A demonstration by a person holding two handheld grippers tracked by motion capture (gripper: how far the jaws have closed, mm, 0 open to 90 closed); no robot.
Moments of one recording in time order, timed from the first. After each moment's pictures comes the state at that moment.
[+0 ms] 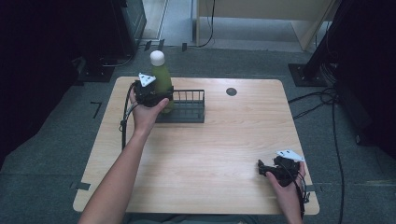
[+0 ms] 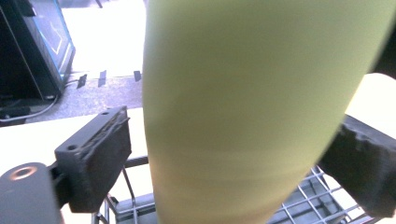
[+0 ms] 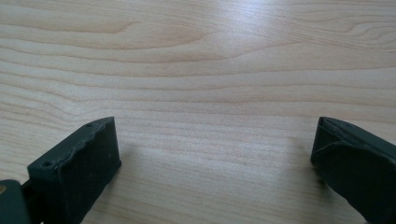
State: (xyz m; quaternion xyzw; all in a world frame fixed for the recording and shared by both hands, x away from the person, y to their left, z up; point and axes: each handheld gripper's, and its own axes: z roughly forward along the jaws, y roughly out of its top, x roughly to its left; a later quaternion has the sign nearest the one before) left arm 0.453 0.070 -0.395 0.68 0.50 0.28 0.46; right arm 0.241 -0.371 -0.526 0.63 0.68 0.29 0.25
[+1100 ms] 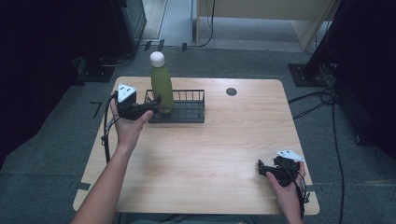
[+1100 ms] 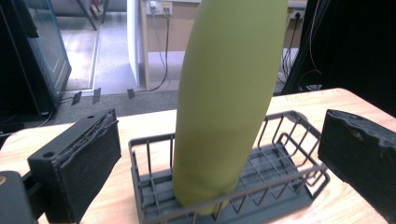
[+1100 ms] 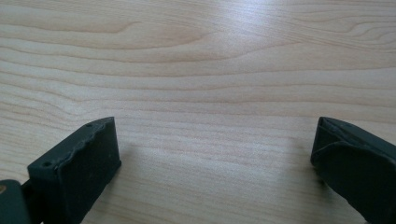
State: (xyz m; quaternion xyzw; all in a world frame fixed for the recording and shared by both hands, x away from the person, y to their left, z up) left arm 0.385 0.111 -0.379 0.67 0.47 0.29 0.50; right arm 0.241 -0.371 -0.526 0.63 0.68 0.29 0.25
